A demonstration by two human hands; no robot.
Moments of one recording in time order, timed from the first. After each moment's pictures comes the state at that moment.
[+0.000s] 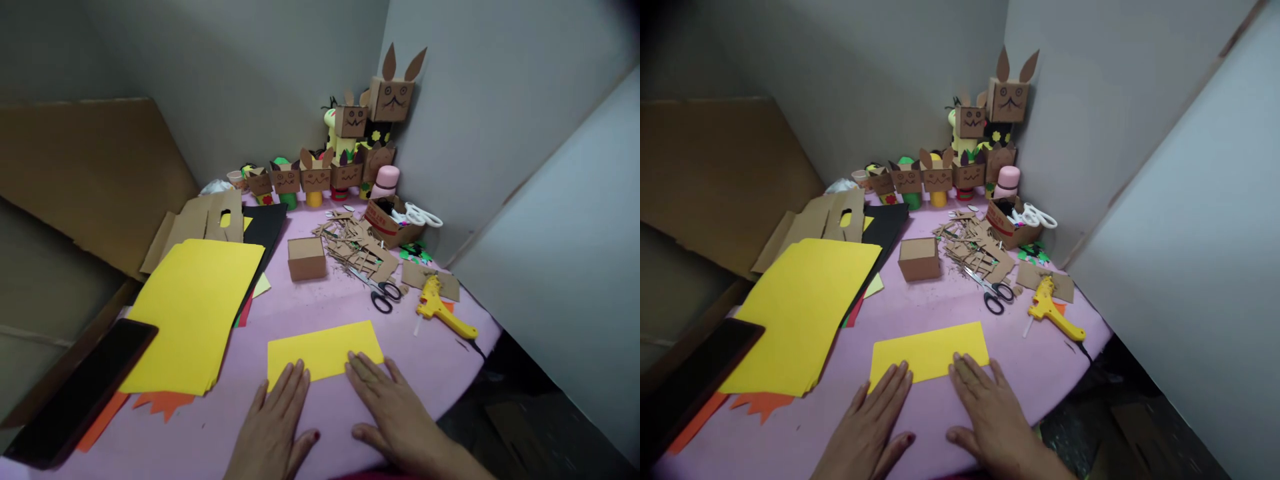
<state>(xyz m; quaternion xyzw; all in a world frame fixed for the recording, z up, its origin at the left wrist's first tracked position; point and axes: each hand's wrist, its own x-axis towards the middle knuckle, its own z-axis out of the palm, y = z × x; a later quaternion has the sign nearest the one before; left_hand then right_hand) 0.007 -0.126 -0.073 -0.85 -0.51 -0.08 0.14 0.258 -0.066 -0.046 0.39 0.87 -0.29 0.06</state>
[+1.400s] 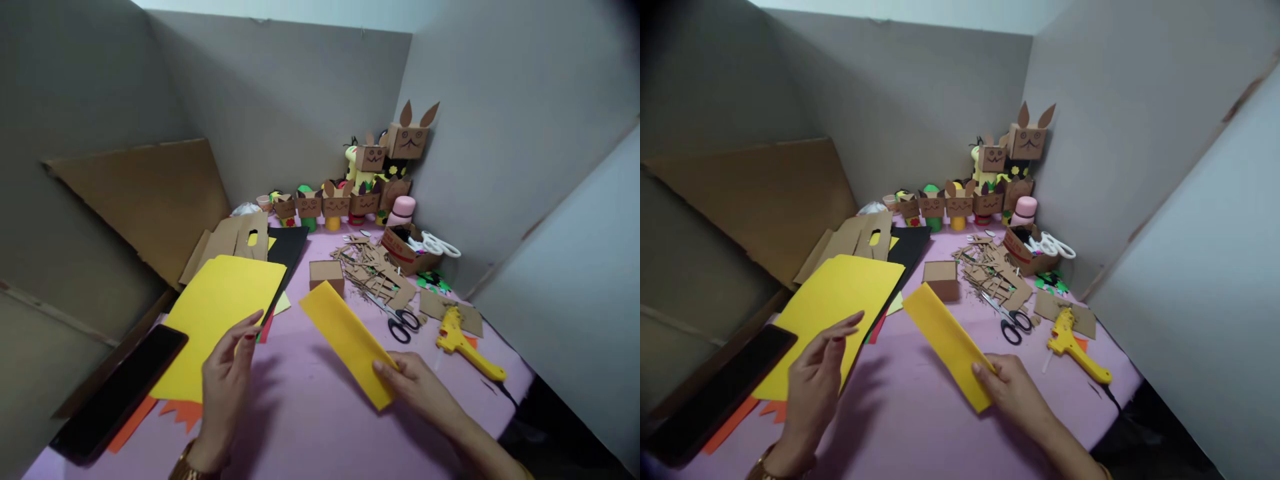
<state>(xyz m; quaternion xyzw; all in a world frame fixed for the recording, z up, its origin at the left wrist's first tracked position) -0.033 -0.063 0.011 -0.47 -0.63 -0.60 -0.13 0.240 -0.009 -0.013 0.43 0.69 -0.54 -0.23</state>
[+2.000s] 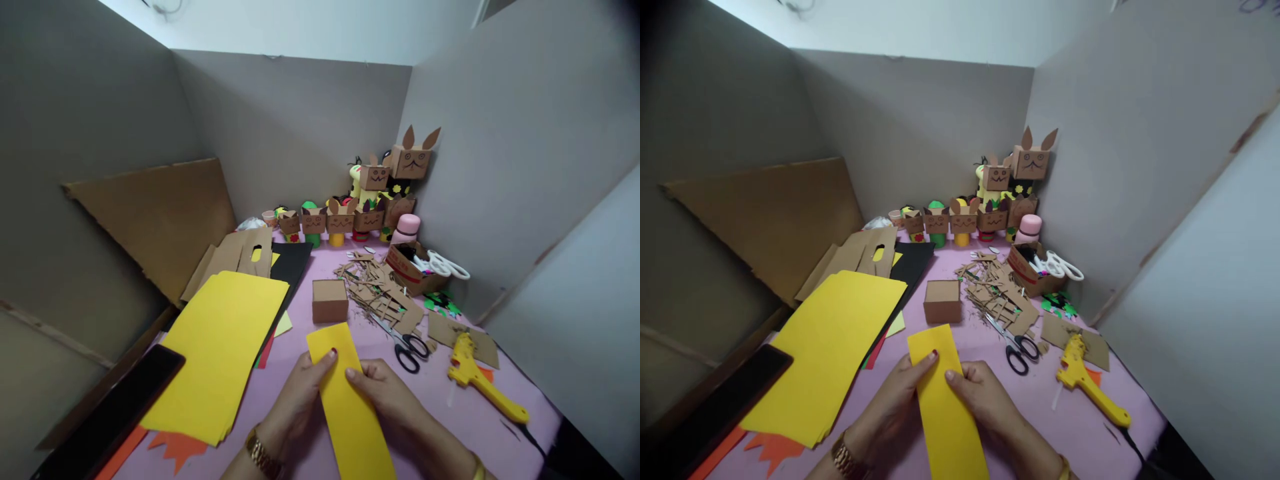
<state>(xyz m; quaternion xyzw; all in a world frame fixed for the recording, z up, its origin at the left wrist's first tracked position) 0.041 -0.019 -0.002 -0.28 -0.44 -0.54 -0.66 0.185 0.016 -0.026 0.30 0.45 -0.79 -0.27</state>
